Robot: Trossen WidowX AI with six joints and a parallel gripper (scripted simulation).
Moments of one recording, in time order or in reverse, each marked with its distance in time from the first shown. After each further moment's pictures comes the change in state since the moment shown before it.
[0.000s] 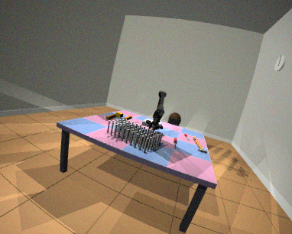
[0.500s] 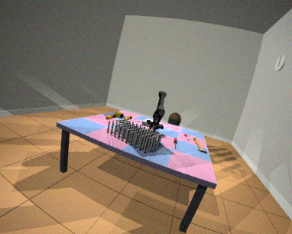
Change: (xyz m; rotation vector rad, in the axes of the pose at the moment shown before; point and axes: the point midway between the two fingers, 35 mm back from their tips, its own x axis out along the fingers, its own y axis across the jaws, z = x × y) arm -0.007 0.000 0.010 0.000 -0.001 0.000
